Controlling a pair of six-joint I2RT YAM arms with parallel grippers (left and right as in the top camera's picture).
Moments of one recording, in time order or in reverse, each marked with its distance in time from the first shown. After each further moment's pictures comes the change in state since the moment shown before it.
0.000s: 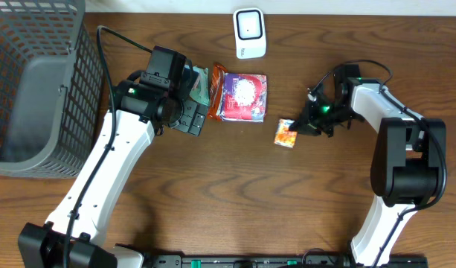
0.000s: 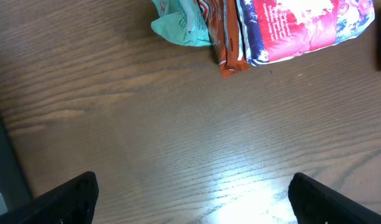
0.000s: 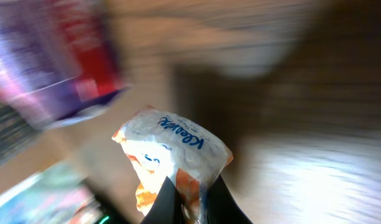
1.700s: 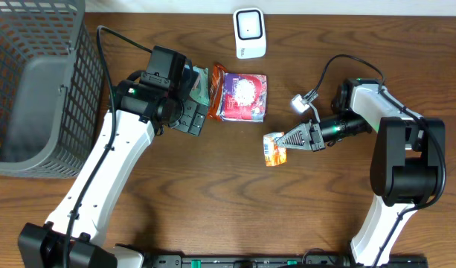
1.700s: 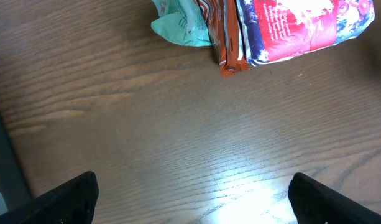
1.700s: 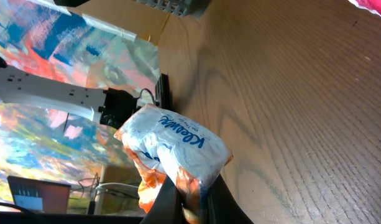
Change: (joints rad) left arm 0.000 0.000 0.000 0.000 0.000 0.000; right arm 0.011 0.004 -0.002 -0.656 -0.477 -1.352
